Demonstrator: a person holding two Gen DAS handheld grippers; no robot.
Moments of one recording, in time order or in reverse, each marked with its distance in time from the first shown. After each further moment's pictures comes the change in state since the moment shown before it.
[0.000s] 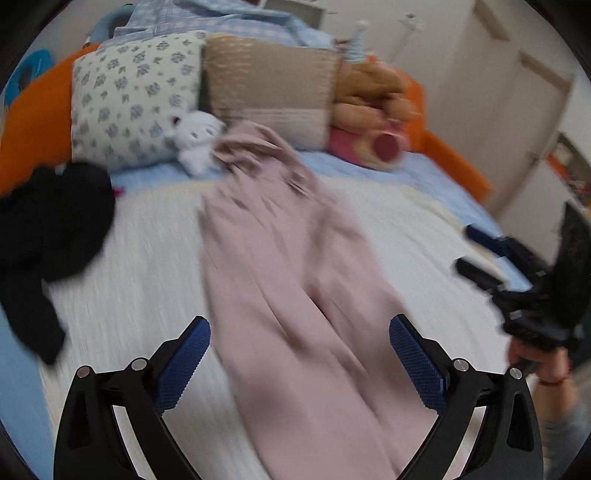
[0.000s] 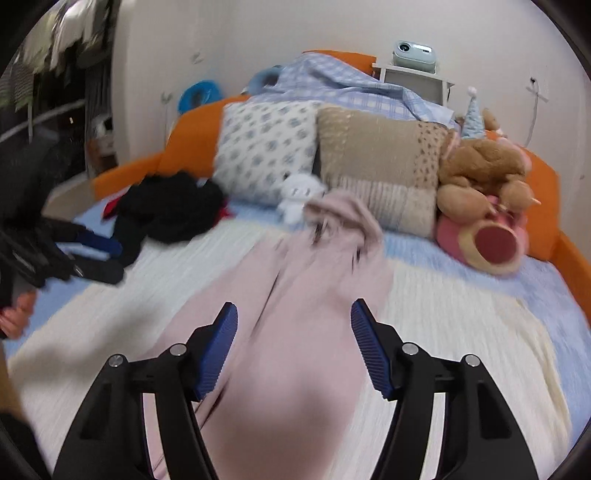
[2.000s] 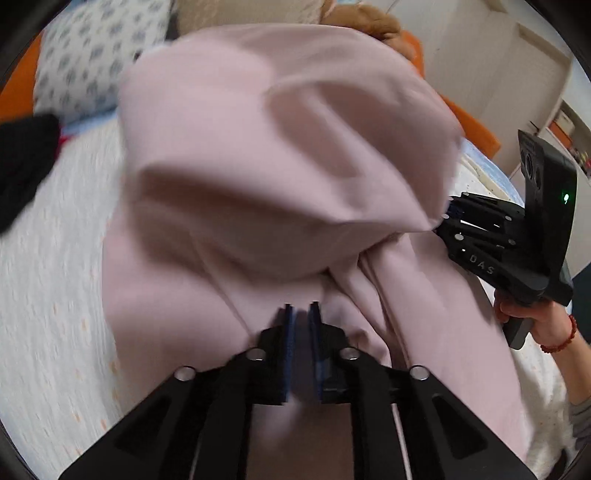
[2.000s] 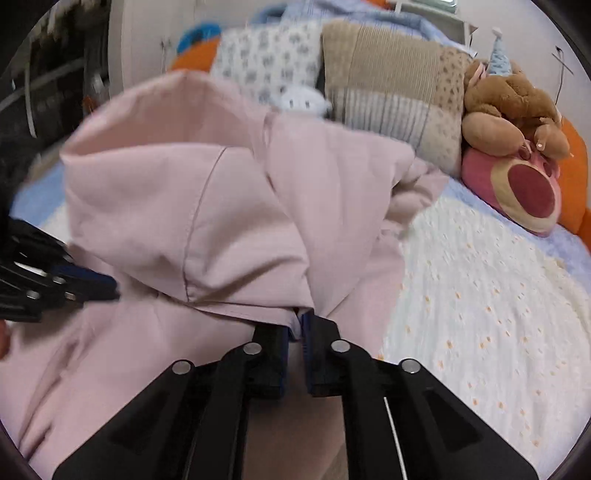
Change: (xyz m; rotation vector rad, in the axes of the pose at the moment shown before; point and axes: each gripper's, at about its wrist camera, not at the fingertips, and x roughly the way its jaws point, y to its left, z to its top) left arm 0.100 -0.034 -0.112 -0.010 0.117 -0.076; right arm 0.102 -0.013 -0.113 -0.079 0.213 0.012
